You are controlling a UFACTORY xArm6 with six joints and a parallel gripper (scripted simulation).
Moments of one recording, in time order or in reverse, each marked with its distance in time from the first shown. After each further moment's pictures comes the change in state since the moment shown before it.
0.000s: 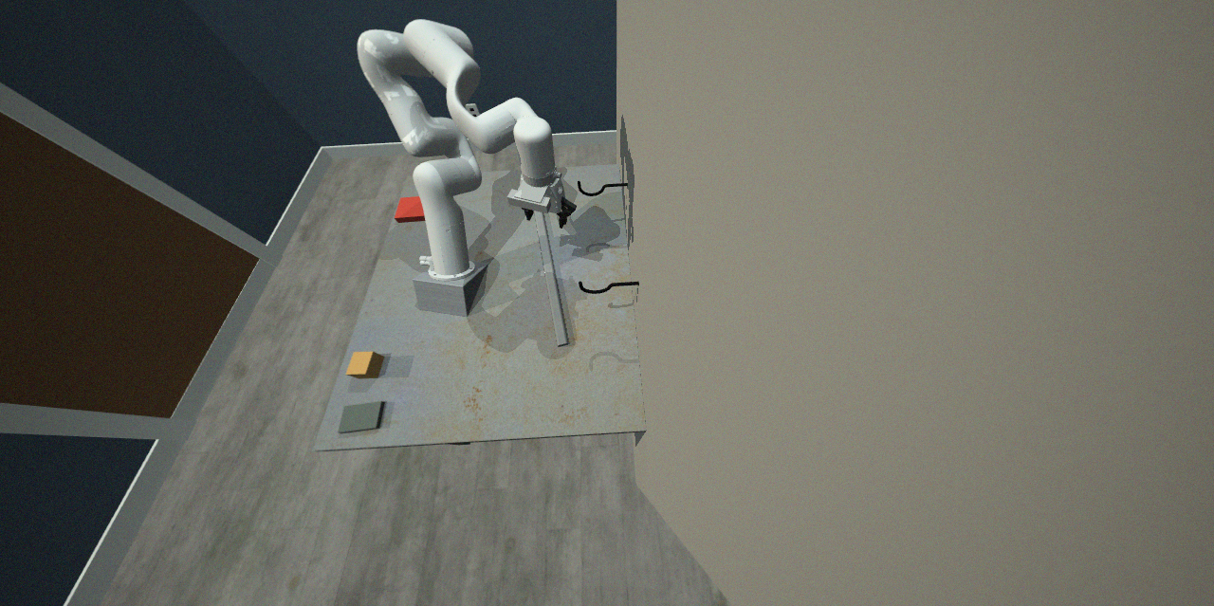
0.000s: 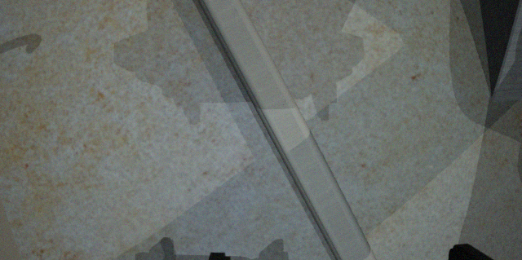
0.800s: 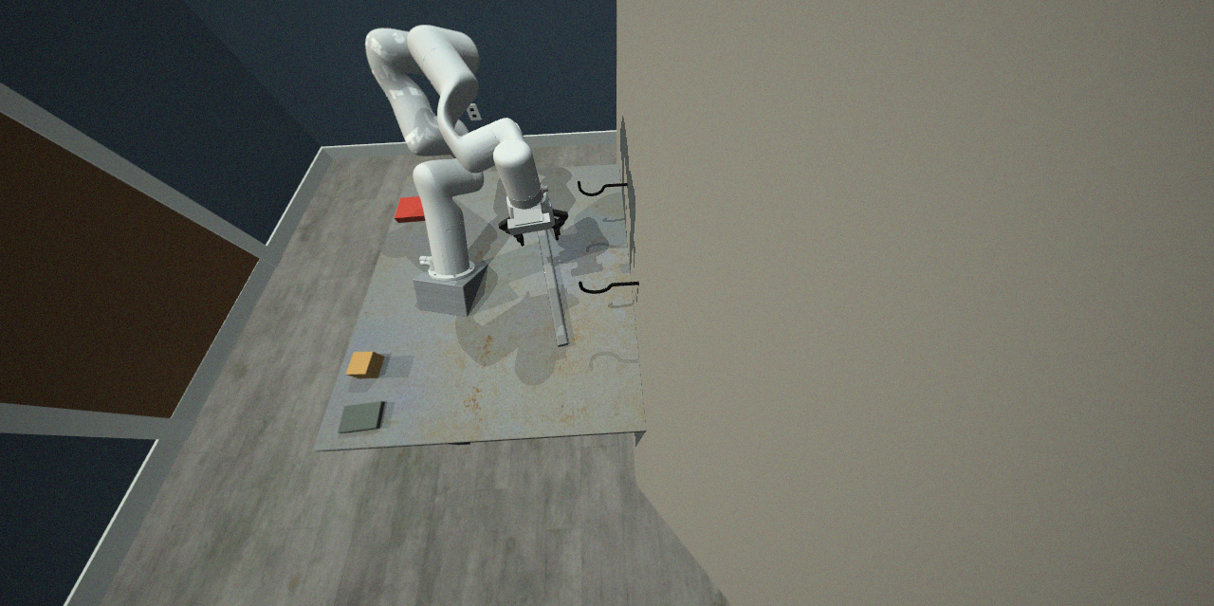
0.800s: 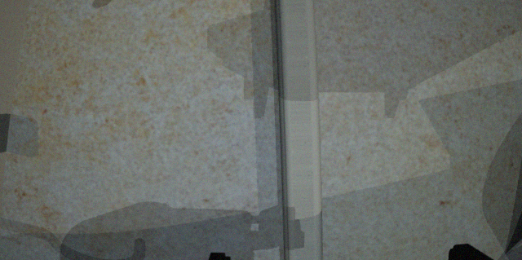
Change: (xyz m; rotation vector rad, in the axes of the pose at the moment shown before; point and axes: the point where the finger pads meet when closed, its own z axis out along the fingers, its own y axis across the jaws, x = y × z) arm 0.054 0.002 0.014 0.071 -0.002 -0.451
